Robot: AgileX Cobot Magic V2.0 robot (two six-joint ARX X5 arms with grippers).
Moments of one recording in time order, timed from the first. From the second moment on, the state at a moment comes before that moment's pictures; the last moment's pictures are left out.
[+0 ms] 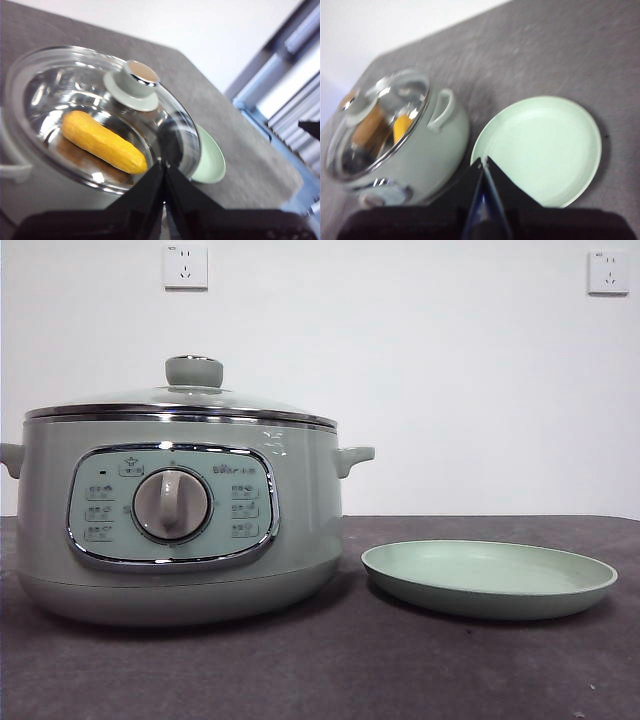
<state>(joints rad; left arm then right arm) -0.04 0.43 0.48 -0.34 0.67 -0.34 0.03 0.60 0.62 -0.49 -0.53 0.25</state>
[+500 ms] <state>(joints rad) -0.06 0.80 0.83 -0.57 0.75 -0.12 0.03 0.85 0.87 -0.78 -0.70 0.00</state>
